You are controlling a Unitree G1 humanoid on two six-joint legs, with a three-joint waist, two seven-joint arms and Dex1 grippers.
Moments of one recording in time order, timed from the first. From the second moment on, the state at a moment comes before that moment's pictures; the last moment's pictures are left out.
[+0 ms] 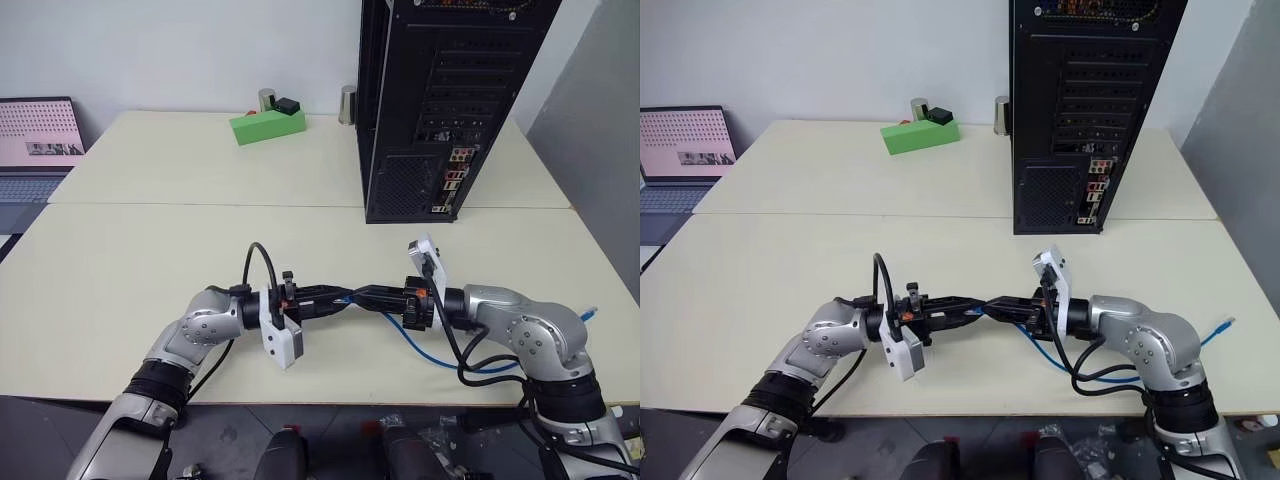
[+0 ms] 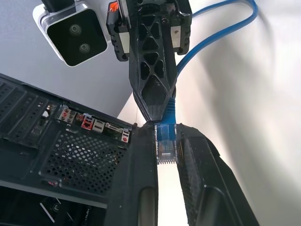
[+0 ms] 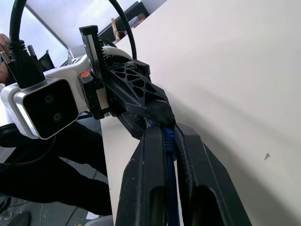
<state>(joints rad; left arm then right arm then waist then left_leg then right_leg) -0.45 0.57 -0.25 0.37 0.20 -1.12 -0.71 -0.41 -0.42 0.05 -0.32 0.77 1.04 0.76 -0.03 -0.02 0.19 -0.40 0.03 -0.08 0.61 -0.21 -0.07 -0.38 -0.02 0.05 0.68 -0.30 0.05</state>
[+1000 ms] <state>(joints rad) -0.47 0.59 -0.28 0.37 0.24 -1.13 -0.64 -0.41 -0.43 0.01 -0.30 0.85 1.10 0.74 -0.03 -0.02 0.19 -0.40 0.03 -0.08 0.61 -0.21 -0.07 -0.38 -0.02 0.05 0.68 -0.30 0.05</state>
